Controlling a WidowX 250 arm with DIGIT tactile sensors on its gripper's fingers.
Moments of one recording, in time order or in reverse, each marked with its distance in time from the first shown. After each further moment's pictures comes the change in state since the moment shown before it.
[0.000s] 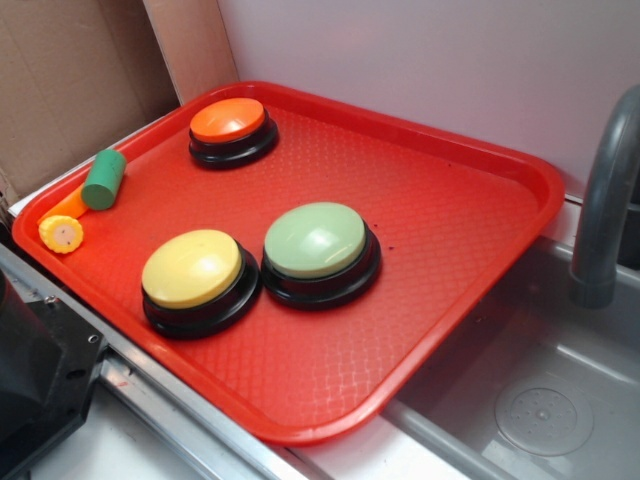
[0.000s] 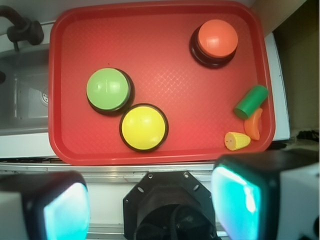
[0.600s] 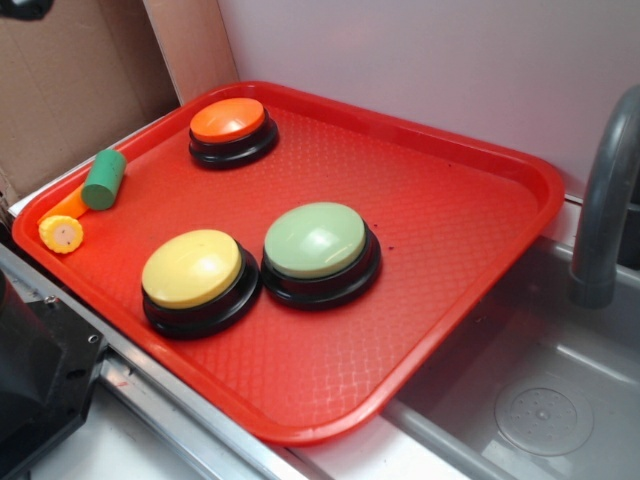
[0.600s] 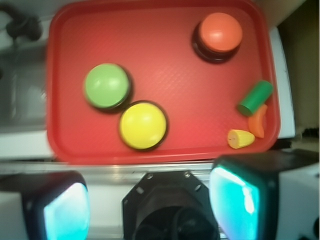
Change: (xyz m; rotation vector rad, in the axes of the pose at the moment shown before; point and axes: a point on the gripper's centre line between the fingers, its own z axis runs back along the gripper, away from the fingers) arm -0.002 0.029 -0.017 0.018 -0.027 0.135
